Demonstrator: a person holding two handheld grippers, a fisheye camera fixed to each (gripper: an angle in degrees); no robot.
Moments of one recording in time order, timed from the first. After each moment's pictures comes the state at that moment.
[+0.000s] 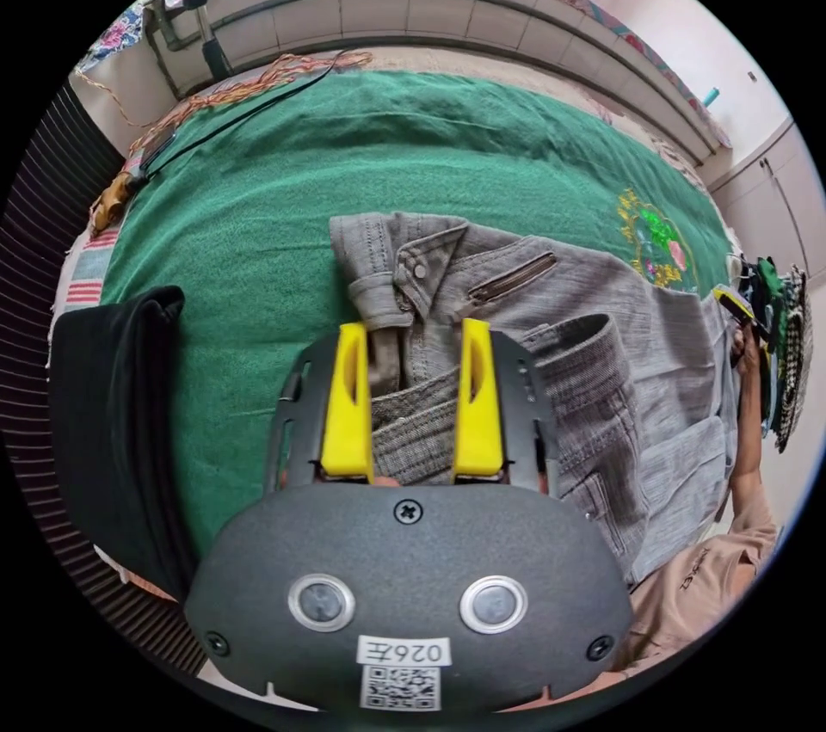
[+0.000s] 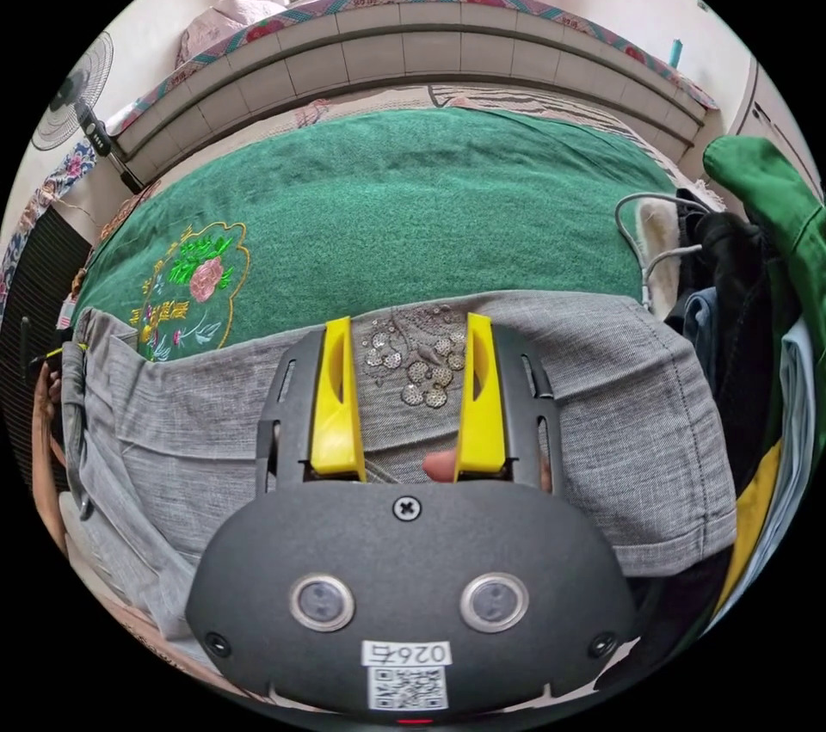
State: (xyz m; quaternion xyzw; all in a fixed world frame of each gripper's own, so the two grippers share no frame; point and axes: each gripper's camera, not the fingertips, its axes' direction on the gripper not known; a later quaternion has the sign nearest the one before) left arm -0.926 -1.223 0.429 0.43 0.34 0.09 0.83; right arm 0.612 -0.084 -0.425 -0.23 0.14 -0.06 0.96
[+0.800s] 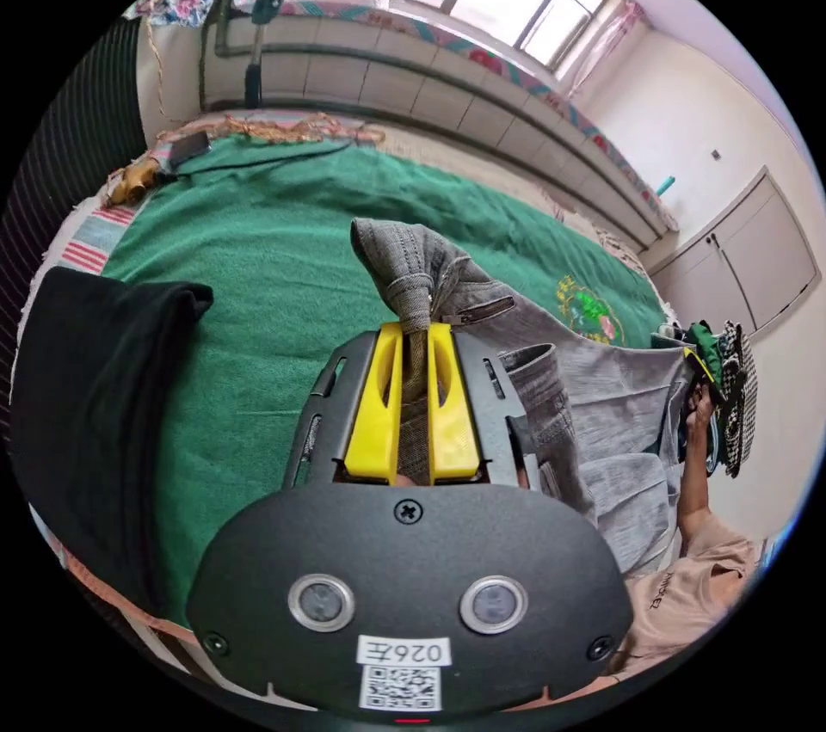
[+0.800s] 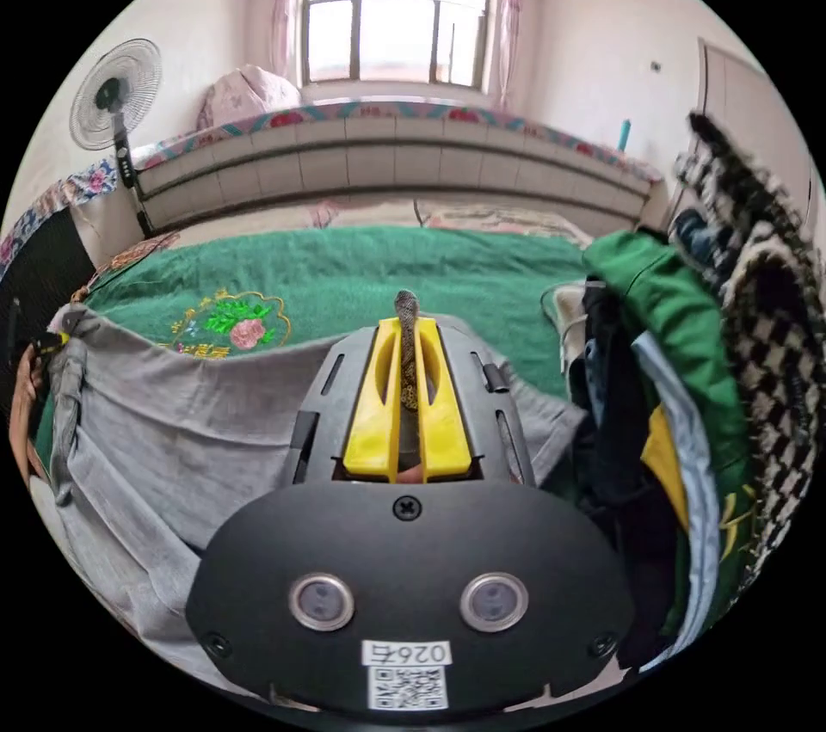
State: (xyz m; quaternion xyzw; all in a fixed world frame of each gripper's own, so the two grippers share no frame) left arm -0.959 -1.193 0.525 0.50 0.46 0.04 0.73; right arm 0.607 -0.058 -0.511 -0.08 0.17 -0.09 0.98
